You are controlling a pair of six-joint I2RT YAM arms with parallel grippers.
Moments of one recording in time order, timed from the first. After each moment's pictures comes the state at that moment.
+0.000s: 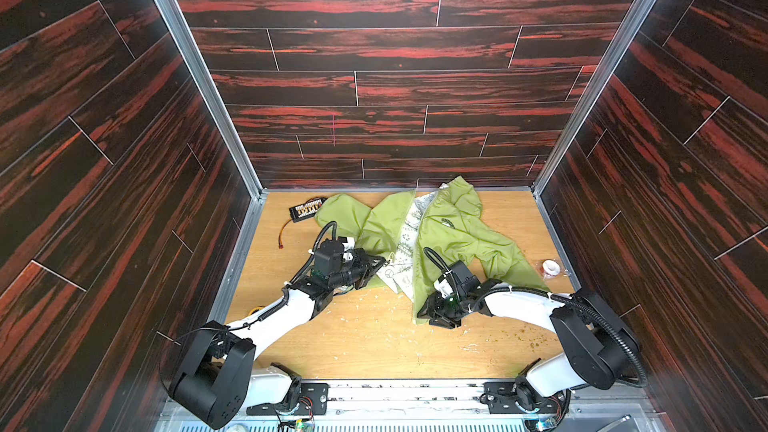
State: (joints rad) left arm -0.44 1.31 0.63 0.28 0.49 -1.36; right arm 0.65 1.53 0.67 -0.29 -0.51 0.91
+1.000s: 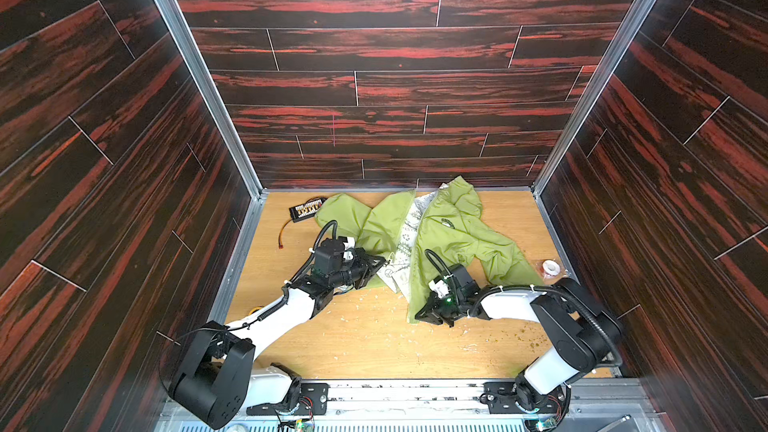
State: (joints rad) left arm -0.44 1.31 0.65 0.25 0.49 -1.36; right arm 0.60 1.60 0.58 -0.01 -0.65 0.99
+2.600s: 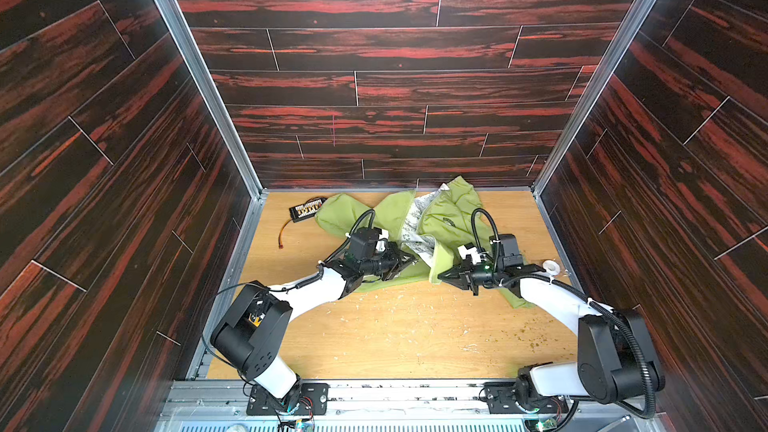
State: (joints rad) left arm -0.60 1.61 0.90 0.26 0.52 -1.30; right arm 0.26 1.40 0.74 -0.17 -1.02 0.97
